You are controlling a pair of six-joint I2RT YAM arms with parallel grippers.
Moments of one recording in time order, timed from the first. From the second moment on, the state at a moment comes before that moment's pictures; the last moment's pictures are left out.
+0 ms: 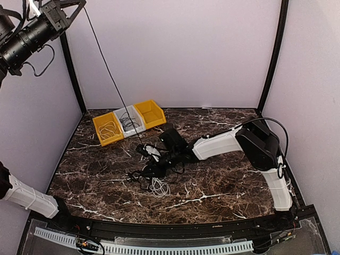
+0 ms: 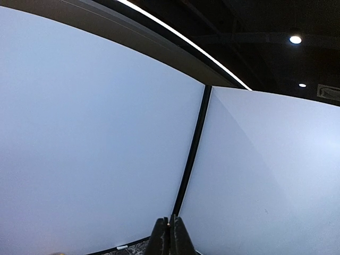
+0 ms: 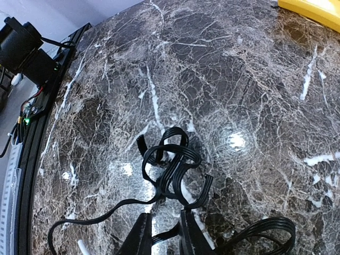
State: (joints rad) left arm -0.79 1.25 2.04 -0.44 -0.10 -0.22; right arm 0.96 2.26 1.49 0.03 -0.65 -0.07
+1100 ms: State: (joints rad) left arm -0.79 0.80 0.99 -0.39 -0.42 -0.43; right arm 0.83 1.86 1.32 -0.04 -0.67 -0.23
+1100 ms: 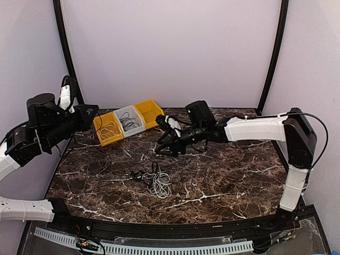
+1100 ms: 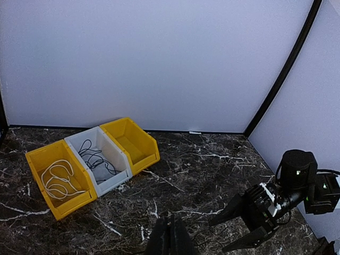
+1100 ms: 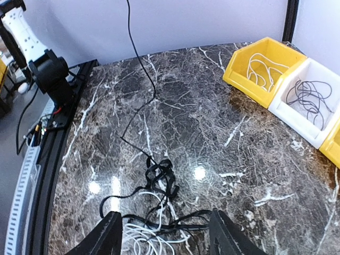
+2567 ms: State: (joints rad) left arm -0.79 0.80 0.75 -0.14 -0.25 -0.36; right arm 0.90 1.81 1.89 -0.45 -0.76 -0.29
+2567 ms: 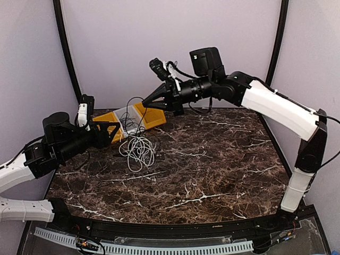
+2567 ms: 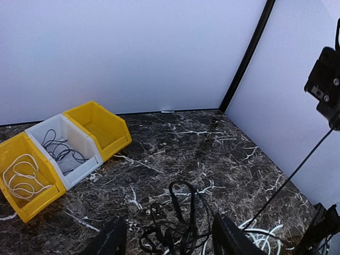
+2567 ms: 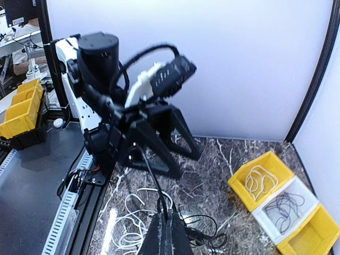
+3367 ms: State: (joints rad) left arm -0.80 0.96 0.77 0.06 0.06 -0.33; right arm 0.90 1.83 1.75 -0.51 -0.67 -0.34
